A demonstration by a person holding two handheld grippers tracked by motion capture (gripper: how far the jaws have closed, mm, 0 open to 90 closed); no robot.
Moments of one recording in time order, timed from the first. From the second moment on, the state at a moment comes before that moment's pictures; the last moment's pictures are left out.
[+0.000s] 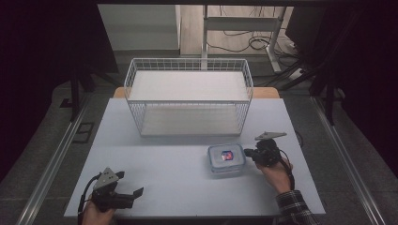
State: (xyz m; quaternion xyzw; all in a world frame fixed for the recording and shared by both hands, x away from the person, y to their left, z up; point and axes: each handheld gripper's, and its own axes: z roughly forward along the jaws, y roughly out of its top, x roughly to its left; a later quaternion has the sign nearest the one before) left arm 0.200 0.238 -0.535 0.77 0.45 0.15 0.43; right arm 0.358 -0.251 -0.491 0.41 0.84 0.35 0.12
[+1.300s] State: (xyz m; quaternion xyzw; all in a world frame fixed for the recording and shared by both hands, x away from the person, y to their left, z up) left arm 0.192 0.220 -0.526 0.80 0.40 0.14 0.43; right arm 0.283 -0.205 -0.479 0.32 0.85 0.40 0.14
